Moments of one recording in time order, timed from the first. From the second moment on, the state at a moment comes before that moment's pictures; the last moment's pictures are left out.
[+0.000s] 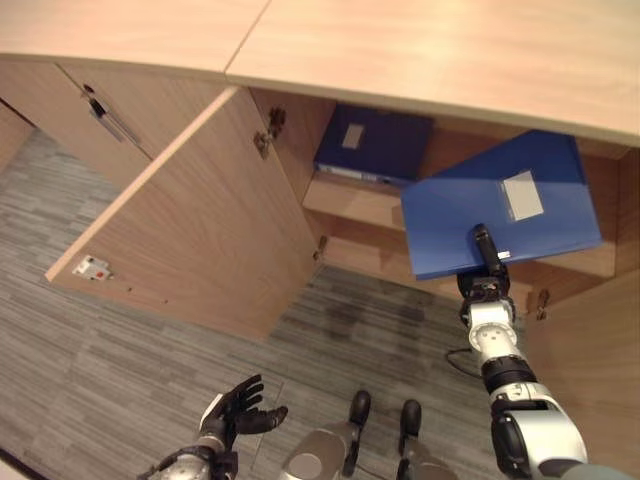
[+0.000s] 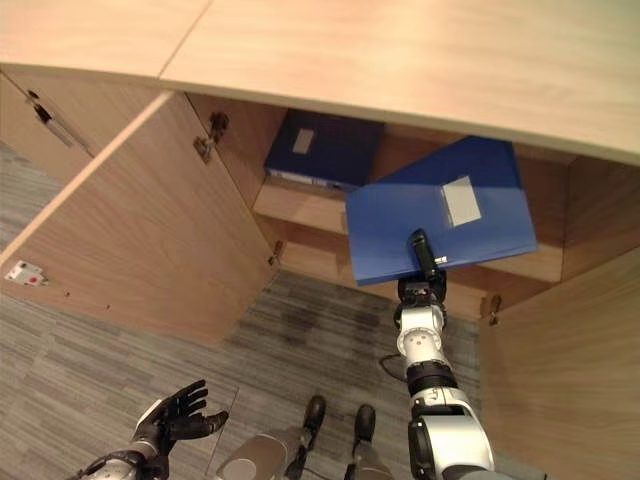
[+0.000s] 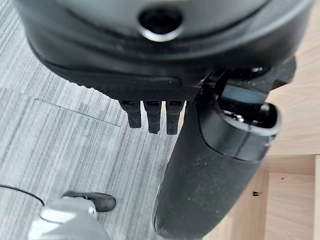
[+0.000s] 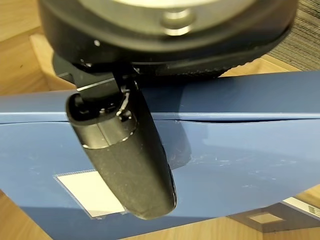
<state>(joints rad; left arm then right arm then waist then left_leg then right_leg) 0.25 0.43 -0.12 0.27 -0.39 0.14 -0.01 -0.64 -0.21 -0.13 0.76 1.33 -0.26 -0.24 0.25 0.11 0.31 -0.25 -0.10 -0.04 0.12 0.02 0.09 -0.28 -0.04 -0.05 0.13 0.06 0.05</state>
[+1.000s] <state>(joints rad) 0.16 0.46 -0.16 0.26 -0.43 0.06 0.01 -0.94 -0.41 -0.28 0.70 1.50 -0.47 -0.21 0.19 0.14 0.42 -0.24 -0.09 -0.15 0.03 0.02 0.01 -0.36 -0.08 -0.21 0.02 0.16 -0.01</state>
